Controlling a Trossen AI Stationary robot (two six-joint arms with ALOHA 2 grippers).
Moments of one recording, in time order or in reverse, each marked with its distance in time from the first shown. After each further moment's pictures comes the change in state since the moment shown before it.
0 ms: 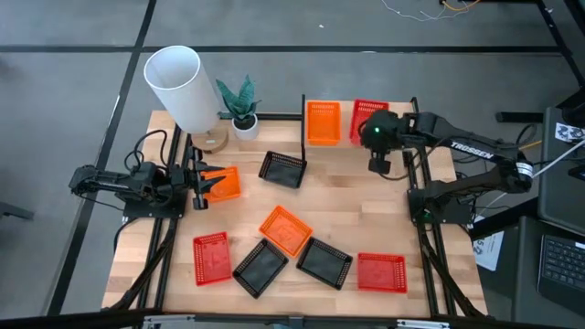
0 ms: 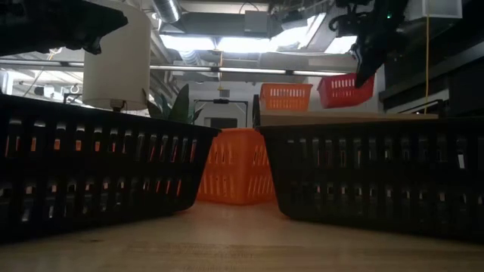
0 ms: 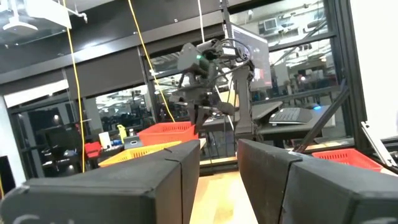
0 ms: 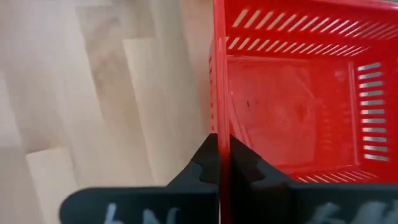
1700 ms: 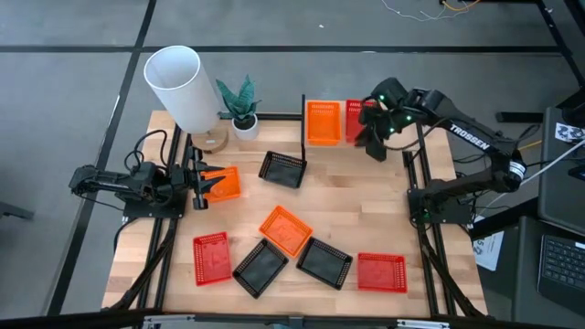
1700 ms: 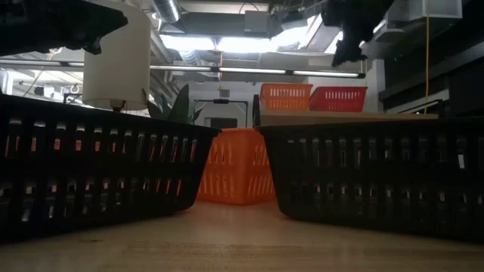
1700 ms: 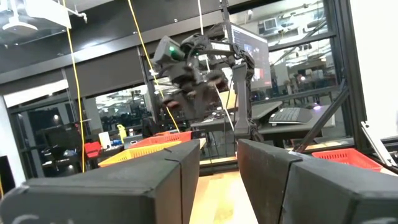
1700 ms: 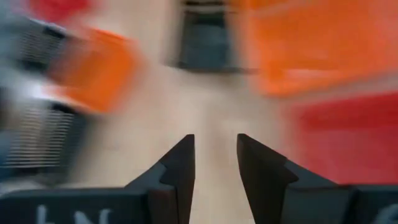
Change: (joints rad) left arm 0.000 0.000 0.000 0.000 0.001 0.000; right arm -0.202 0.088 0.176 0.007 -0.696 0.069
